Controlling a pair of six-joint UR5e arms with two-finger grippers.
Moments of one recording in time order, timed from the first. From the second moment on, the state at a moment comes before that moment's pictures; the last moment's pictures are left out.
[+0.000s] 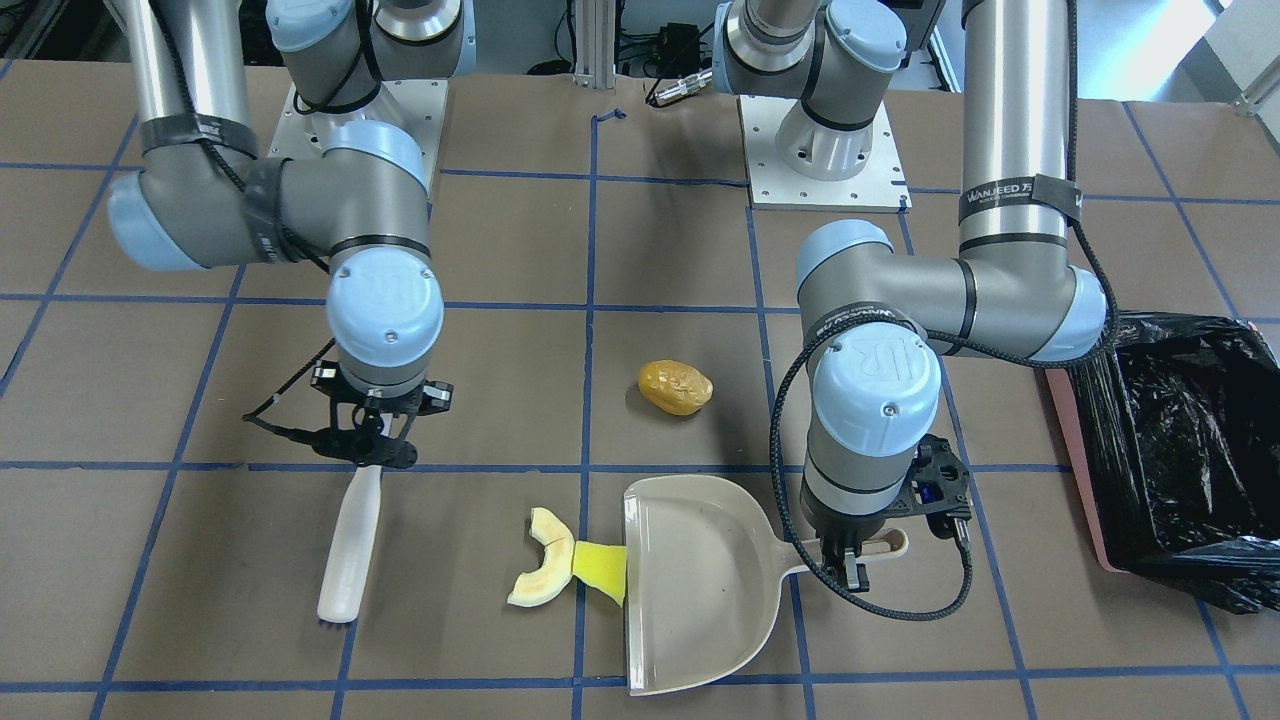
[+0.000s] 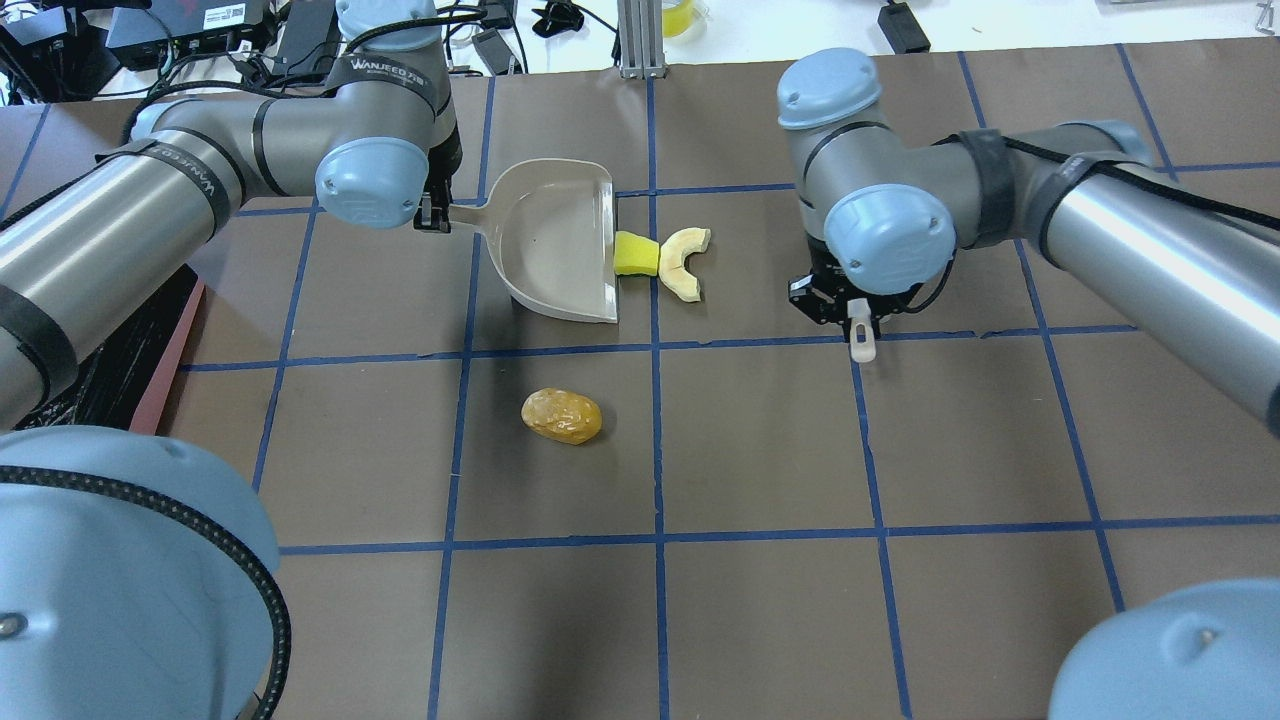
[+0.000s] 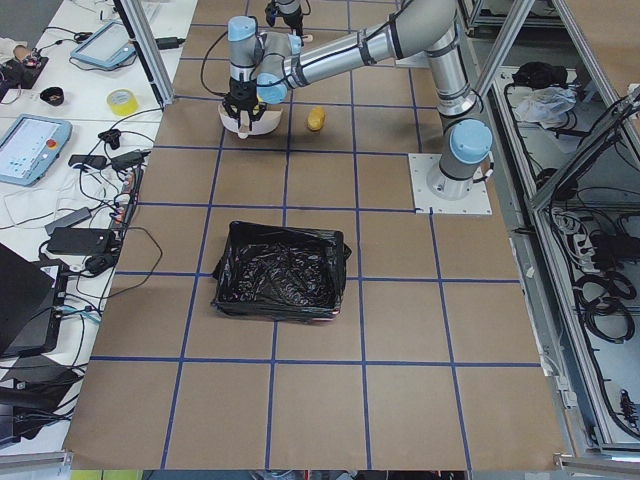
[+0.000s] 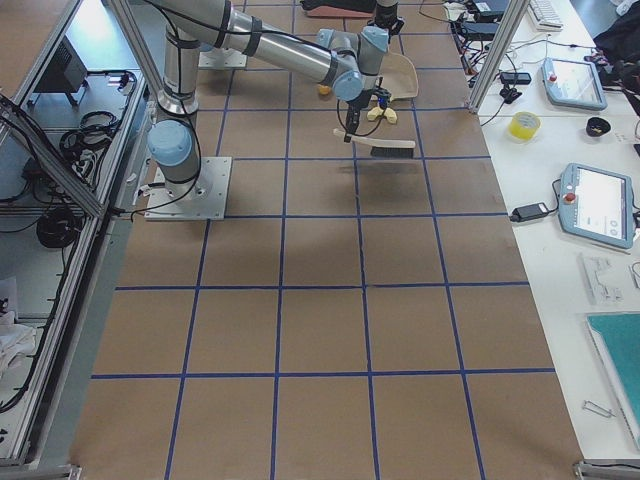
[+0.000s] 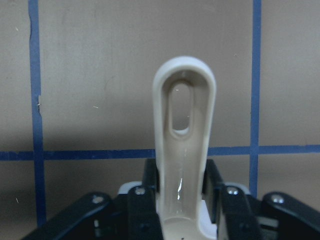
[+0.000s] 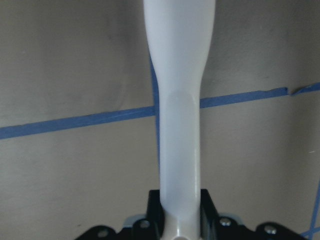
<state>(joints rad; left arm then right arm) -1.64 -2.10 -1.49 -1.03 1.76 -1.64 1.75 -1.19 1.70 -1.85 -1.82 0.31</state>
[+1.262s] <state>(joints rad) -1.64 -2.14 -1.48 -1.03 1.76 -1.64 1.96 -0.99 1.46 -1.91 -1.45 0.57</state>
